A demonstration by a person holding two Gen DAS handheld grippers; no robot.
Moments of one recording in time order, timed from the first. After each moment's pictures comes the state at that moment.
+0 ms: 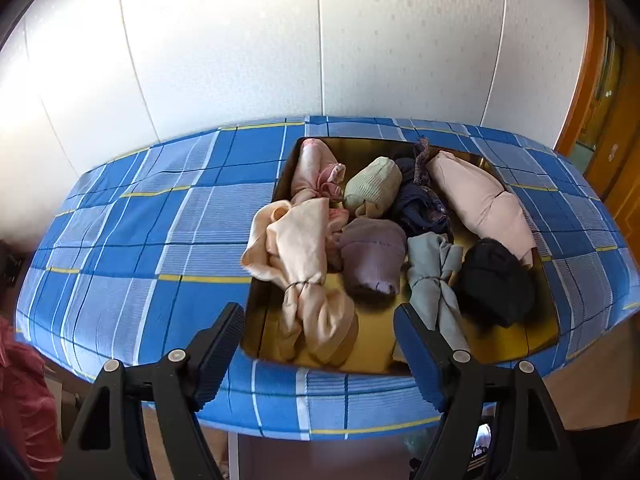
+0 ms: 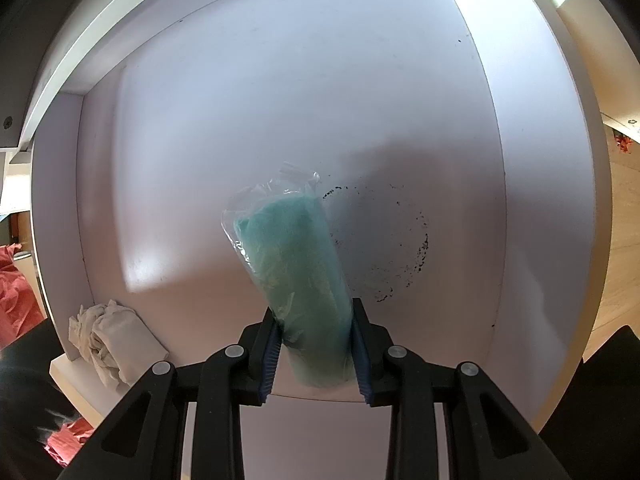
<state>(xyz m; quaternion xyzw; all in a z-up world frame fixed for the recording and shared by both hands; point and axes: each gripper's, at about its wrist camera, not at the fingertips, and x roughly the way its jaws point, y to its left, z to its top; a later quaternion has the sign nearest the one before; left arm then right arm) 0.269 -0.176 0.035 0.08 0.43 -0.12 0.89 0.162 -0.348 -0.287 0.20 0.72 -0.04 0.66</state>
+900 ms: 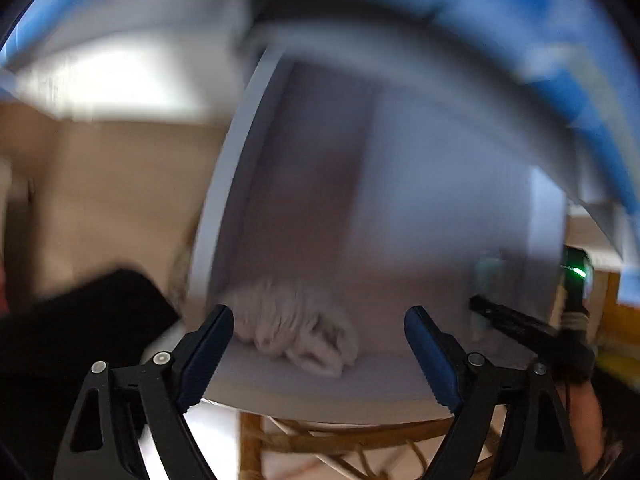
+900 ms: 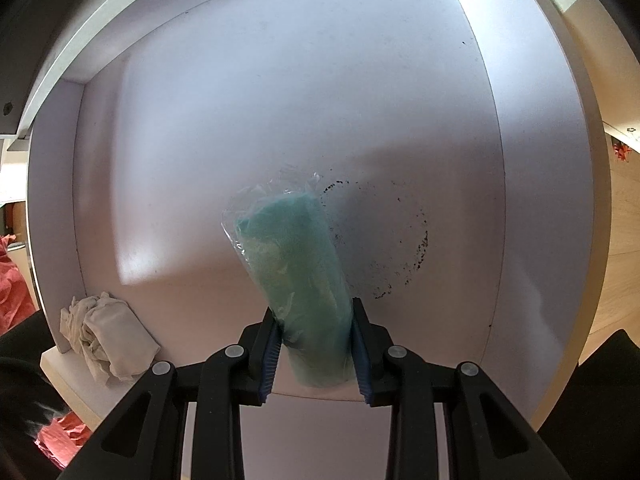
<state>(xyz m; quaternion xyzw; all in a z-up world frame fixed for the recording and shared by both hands) 0.190 -0.051 -0.204 -0.05 0.73 -0.01 0.68 0.160 -0.334 -0.293 0.19 0.72 -0.04 0.66</state>
